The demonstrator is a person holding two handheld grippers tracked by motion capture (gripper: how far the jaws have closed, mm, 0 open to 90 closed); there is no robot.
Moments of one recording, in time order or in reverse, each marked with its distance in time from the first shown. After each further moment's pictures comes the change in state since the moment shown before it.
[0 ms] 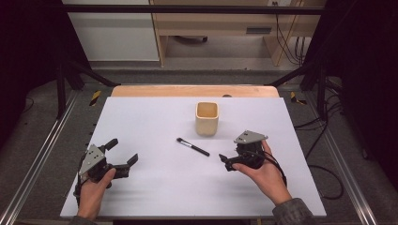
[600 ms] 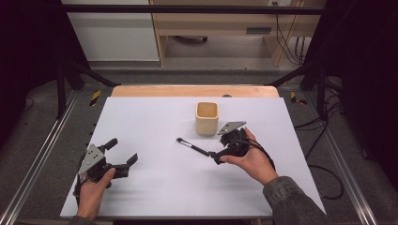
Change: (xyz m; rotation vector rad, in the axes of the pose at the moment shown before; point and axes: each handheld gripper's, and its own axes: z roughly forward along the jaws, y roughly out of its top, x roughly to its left) left arm 0.001 0.000 0.000 -0.003 0.002 -0.001; right arm 0.004 0.034 0.038 0.146 0.093 -0.094
